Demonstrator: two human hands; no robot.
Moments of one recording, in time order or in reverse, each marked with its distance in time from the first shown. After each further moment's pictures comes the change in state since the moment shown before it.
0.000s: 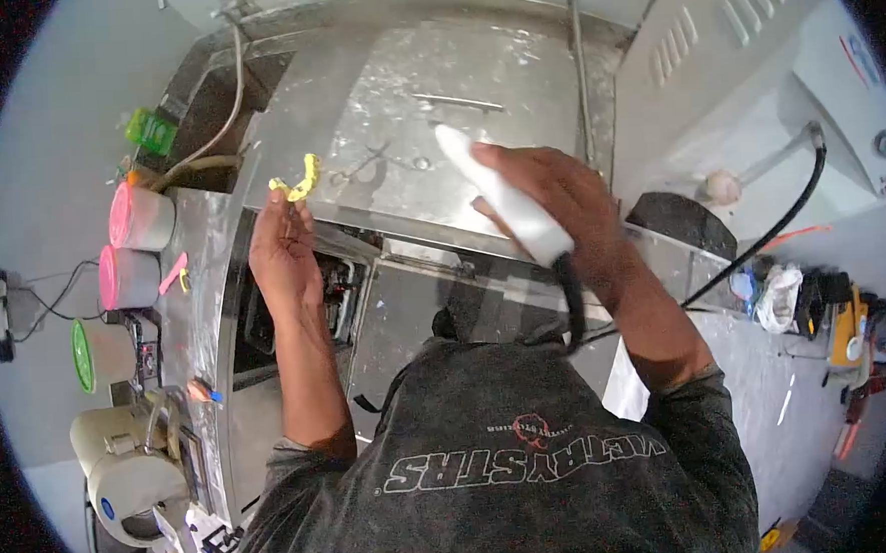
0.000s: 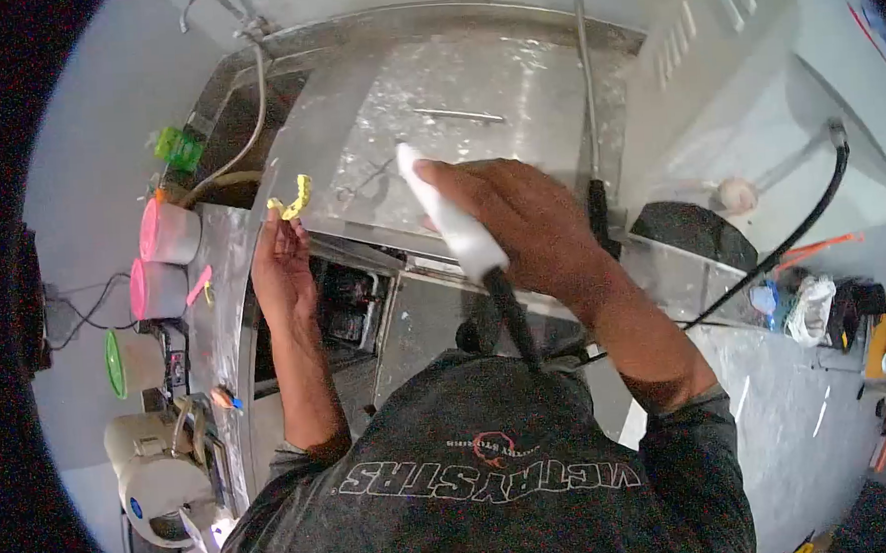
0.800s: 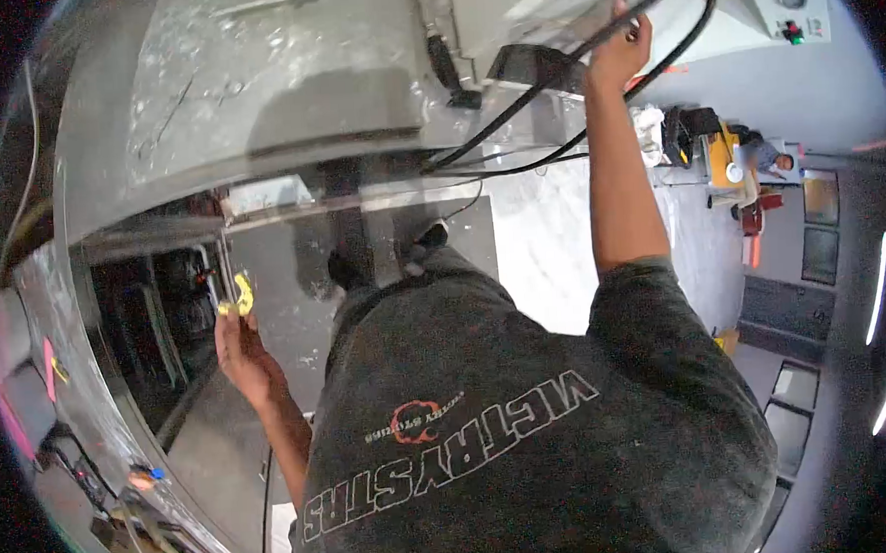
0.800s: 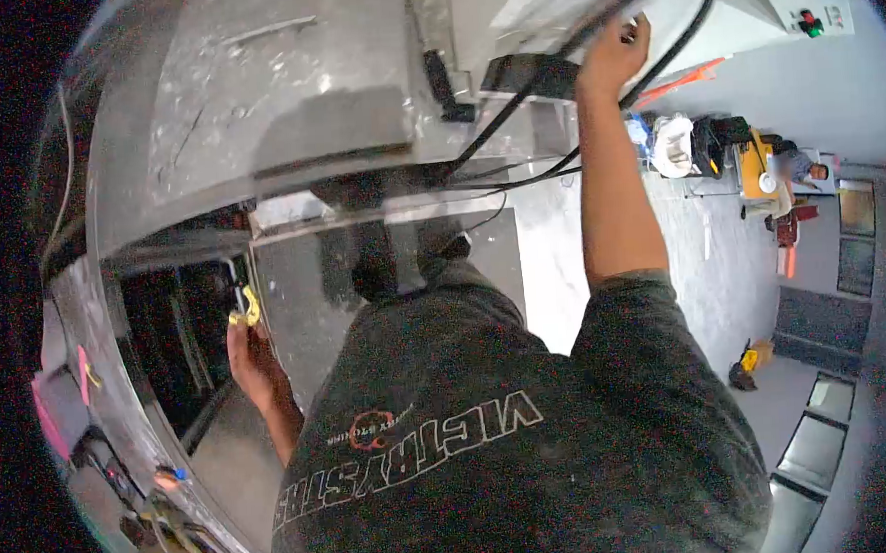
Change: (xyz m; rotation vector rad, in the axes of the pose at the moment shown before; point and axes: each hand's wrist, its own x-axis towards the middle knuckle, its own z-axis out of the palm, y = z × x) left_hand -0.101 -0.122 -0.190 0.131 0.016 -0.375; right_hand -0.167 0.137 -0.143 -0.707 0.865 0.817
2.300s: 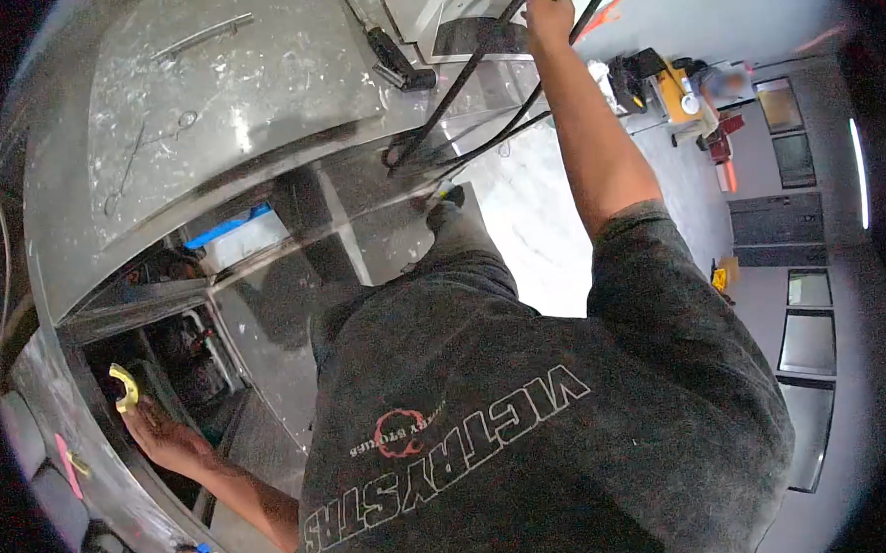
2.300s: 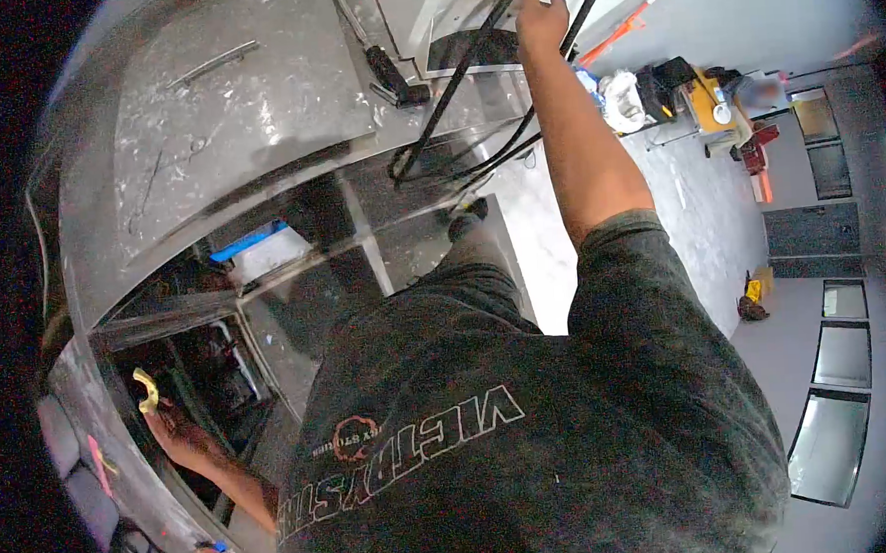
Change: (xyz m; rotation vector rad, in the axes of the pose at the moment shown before) left_hand 0.122 0.090 -0.097 0.027 0.096 0.356; right_hand -0.016 0.032 -0.007 0.157 -0.078 0.220
